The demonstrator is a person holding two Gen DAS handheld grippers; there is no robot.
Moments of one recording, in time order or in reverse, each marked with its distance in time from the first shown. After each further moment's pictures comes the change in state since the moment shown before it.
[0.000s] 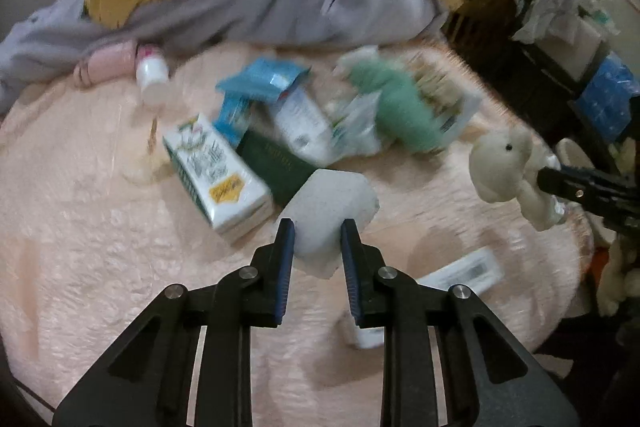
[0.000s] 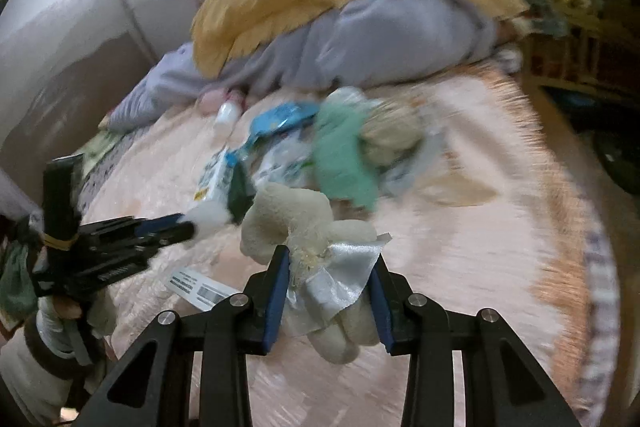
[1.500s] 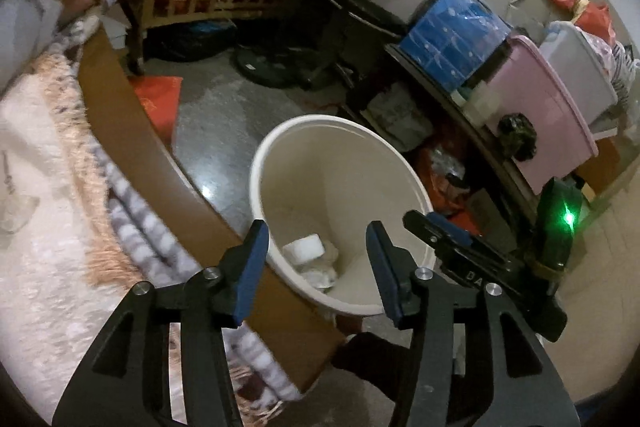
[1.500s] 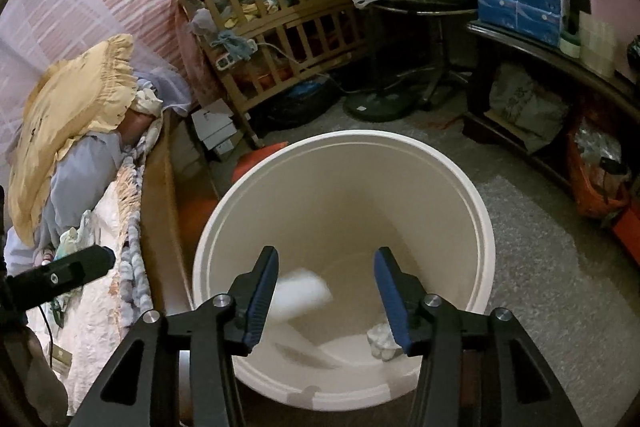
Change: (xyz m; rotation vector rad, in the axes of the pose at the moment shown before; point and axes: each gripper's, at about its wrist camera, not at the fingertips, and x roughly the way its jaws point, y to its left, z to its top) left arm 0.064 -0.391 0.066 0.199 0.159 -0.535; right arm -0.219 -0.276 -0.118 0.550 -0.205 -0.547
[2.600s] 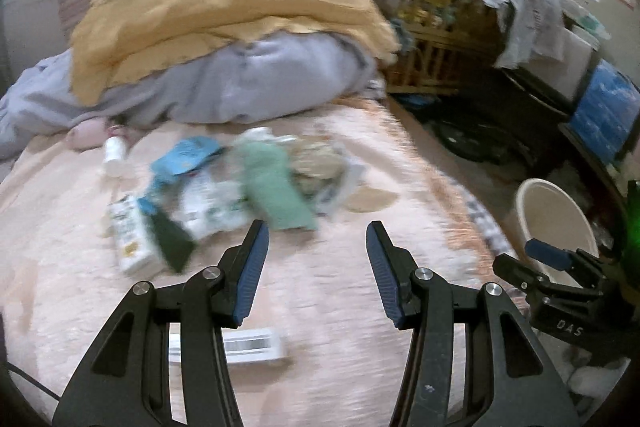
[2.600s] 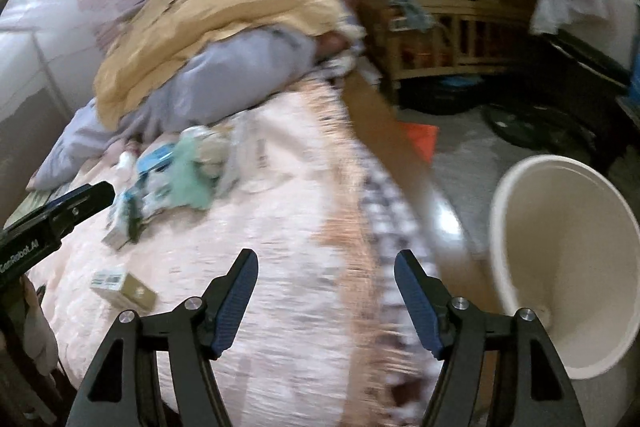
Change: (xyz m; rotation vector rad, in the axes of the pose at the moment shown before) left arm -0.190 0.157 -0.093 -0.161 -0.282 0.647; right arm 0.013 0.244 -0.061 -0.385 0.110 0.278
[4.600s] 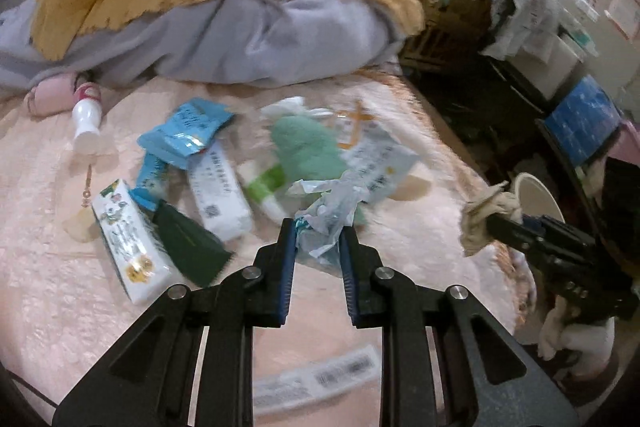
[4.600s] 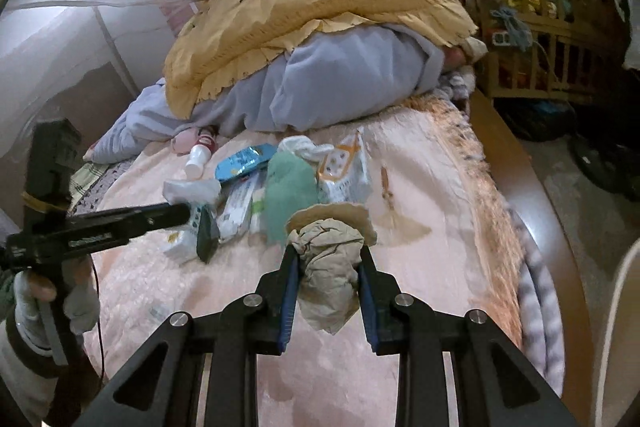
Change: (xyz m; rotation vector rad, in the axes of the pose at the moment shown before) left arm 0.047 0.080 0.022 -0.033 0.172 -0.221; right arm 0.044 0.068 0.041 -0.117 -0.002 0.219
